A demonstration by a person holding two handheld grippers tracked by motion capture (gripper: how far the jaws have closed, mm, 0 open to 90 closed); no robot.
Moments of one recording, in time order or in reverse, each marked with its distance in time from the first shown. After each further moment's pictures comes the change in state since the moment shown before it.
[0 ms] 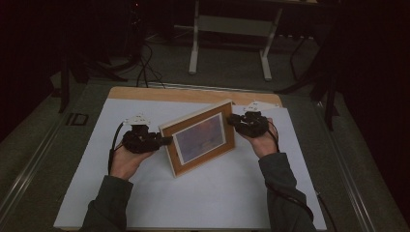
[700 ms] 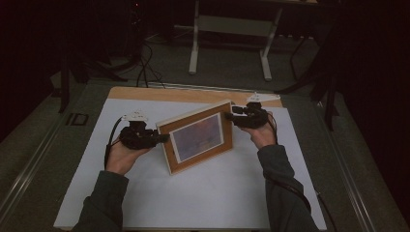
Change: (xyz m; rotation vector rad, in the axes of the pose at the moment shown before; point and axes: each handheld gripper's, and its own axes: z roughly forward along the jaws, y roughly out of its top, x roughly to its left) left arm 0.010 0.006 -0.004 0.033 0.027 0.035; right arm -0.025 0.009 0.017 -0.009 0.065 0.087
